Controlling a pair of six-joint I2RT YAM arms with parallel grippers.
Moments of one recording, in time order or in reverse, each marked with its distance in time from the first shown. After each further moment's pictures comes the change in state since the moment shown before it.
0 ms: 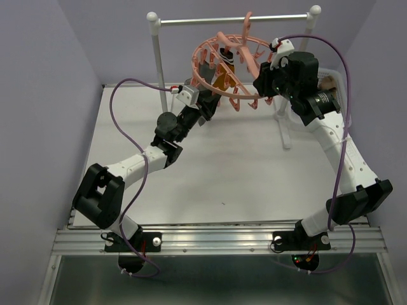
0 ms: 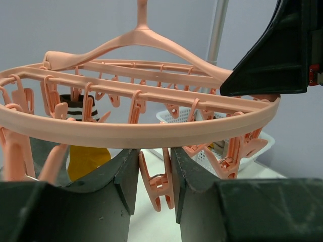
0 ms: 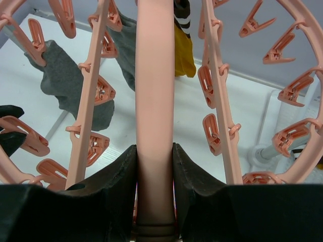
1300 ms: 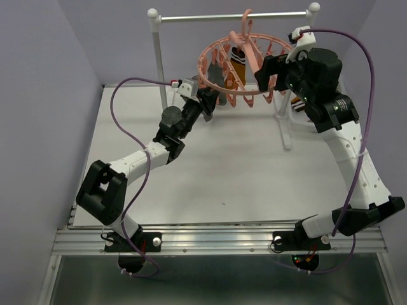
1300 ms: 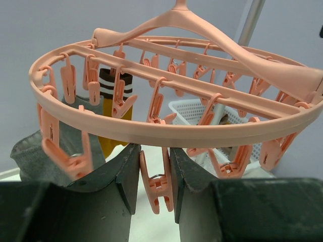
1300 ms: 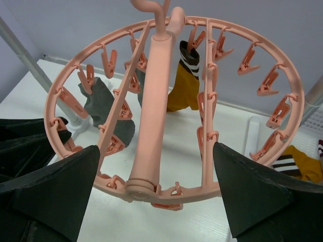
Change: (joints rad) left arm 0.000 0.035 0.064 -0.113 -0.117 -0.083; right arm 0.000 -0.087 0.049 0.031 0.065 0.016
